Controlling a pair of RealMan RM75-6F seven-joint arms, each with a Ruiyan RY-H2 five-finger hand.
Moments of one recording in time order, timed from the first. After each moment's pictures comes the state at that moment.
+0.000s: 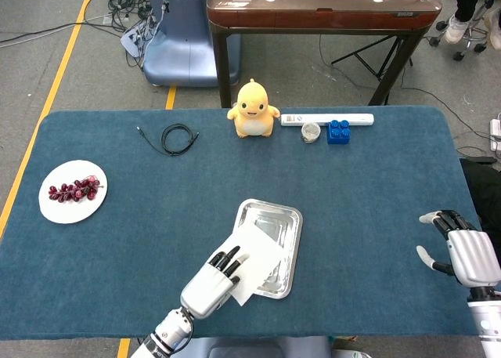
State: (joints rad) left arm -0.43 -1.80 0.02 -1.68 1.59 1.15 0.77; right arm 0.10 -1.06 0.06 -1.66 -1.47 1.42 0.01
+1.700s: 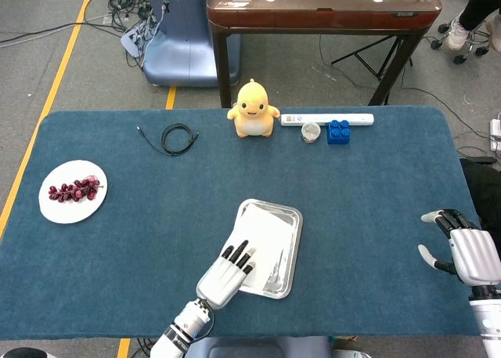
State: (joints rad) left arm -0.51 -1.93 -0.03 -1.60 1.41 1.13 0.95; right arm 0.10 -1.05 0.06 -1.67 -1.46 1.40 0.02
